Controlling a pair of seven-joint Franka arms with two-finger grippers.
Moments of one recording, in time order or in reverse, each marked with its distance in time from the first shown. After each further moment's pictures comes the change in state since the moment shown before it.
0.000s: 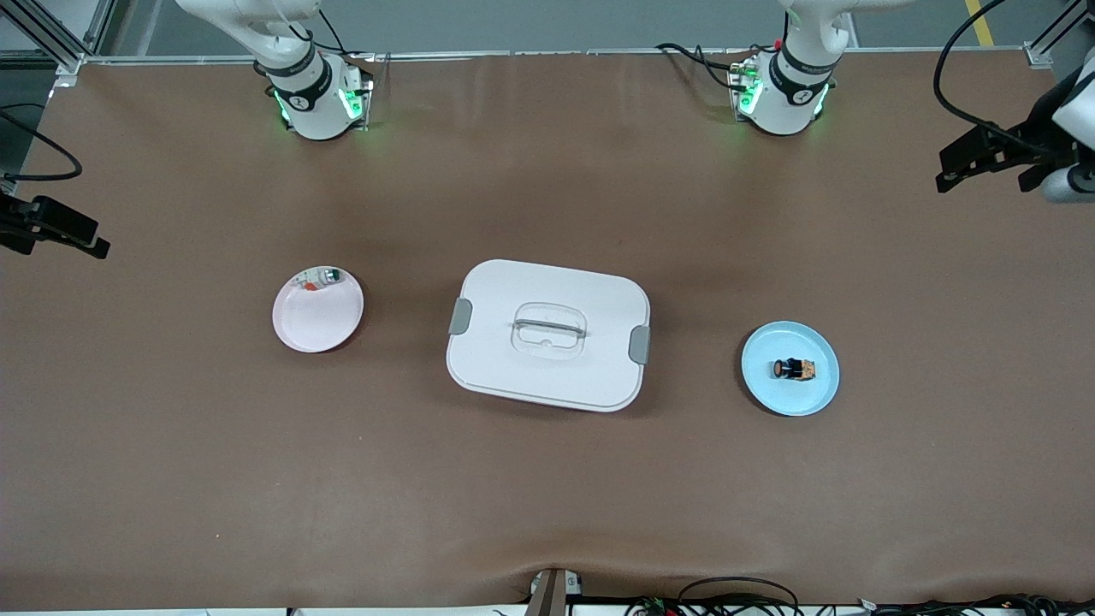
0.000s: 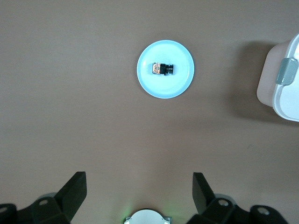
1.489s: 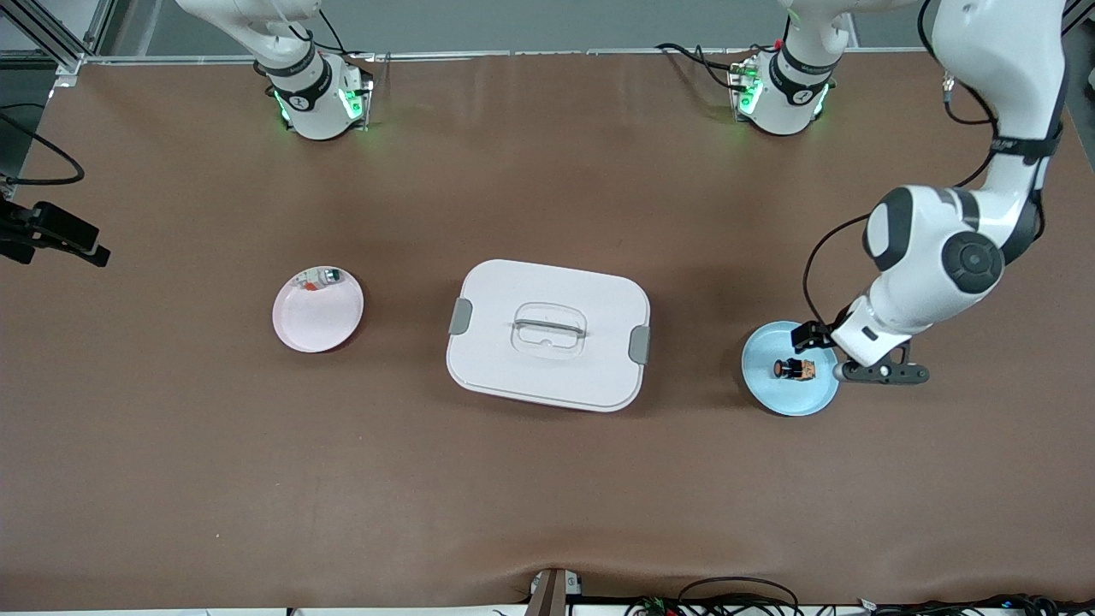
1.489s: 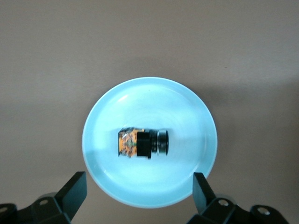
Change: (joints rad) left arm -0.006 0.400 -0.031 -0.477 0.000 0.986 0.007; right arm -0.001 -0.001 0.008 -0.012 0.001 0.047 -0.020
